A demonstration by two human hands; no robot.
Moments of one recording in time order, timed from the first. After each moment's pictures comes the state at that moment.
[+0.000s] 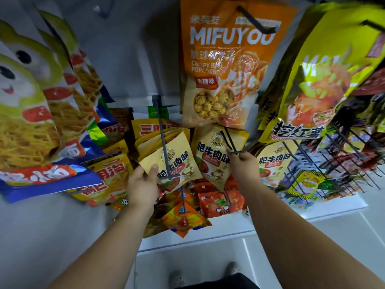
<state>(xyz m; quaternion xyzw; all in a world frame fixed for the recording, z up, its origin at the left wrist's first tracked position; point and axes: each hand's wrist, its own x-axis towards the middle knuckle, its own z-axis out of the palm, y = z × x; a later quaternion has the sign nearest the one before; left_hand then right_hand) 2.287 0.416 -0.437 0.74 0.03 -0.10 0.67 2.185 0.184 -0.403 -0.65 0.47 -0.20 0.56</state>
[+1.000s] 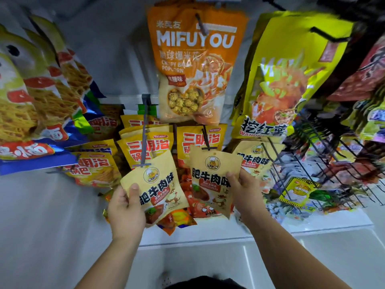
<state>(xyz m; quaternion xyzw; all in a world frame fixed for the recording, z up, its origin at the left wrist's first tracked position) 2.172 0.419 -0.415 0.73 0.07 0.02 0.68 2.080 0.176 -0.388 -0.73 0.36 -0.16 0.56</state>
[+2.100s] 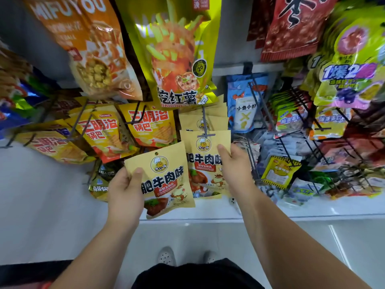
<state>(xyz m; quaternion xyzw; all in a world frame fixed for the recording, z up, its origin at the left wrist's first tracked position) 2.044 0.259 -0.389 0.77 0.08 -0.01 0.63 2.008 0.016 -0.422 -0.69 0.32 -0.18 0.63</state>
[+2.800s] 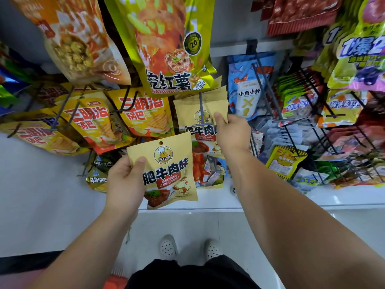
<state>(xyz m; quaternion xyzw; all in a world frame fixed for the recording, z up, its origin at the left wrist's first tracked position) 2.052 0.237 -0.391 0.77 0.09 -0.07 0.63 2.072 -0.014 -0.425 -0.77 0.37 -0.21 0.48</state>
